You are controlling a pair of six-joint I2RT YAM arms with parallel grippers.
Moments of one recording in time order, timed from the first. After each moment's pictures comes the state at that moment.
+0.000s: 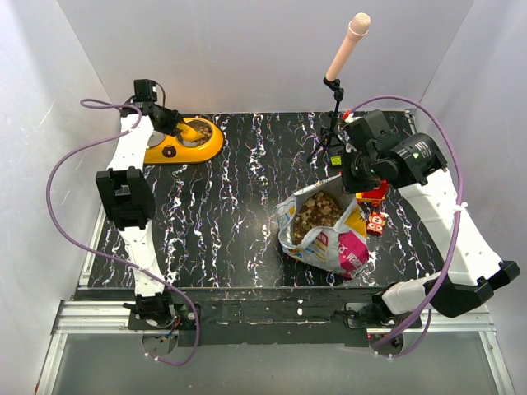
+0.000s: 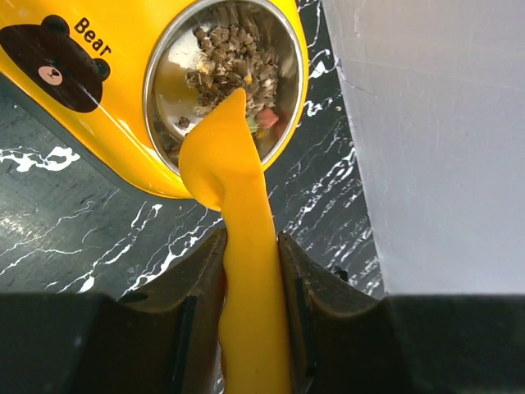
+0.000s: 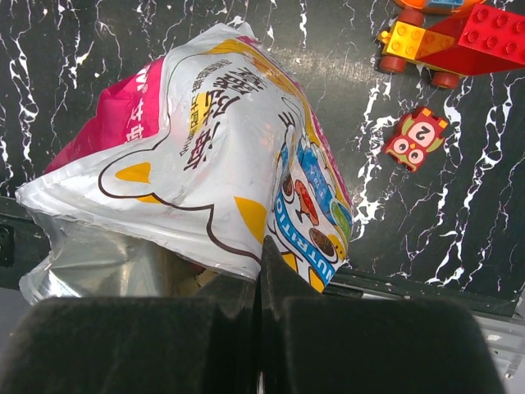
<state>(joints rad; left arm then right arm) 0.07 2.16 2.05 -0.72 0.09 -1.14 0.61 1.36 1.83 -1.45 0.14 0.36</state>
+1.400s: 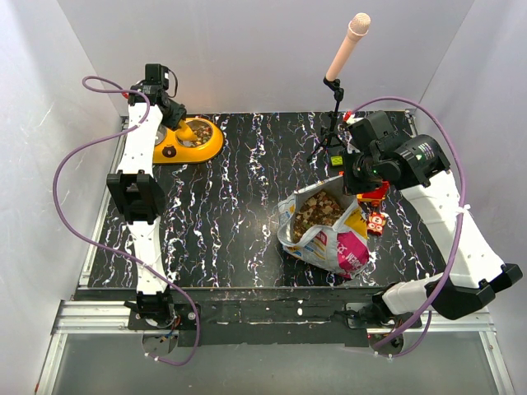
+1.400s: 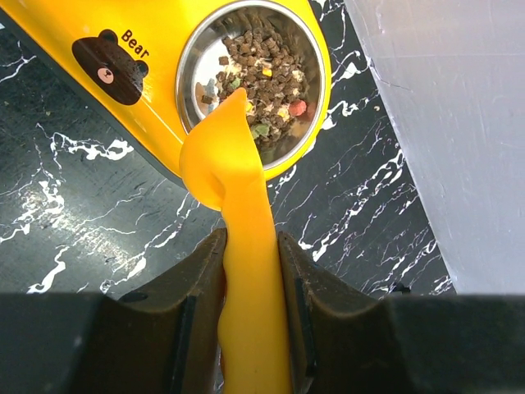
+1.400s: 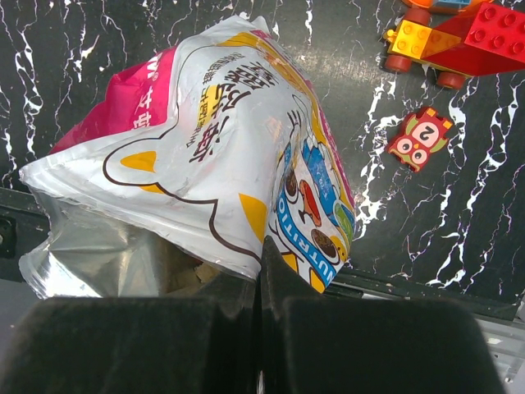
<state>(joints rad) -0.03 2.28 2.48 -1.12 -0.15 -1.02 0.59 1.35 1.82 -1.45 0.11 0.34</state>
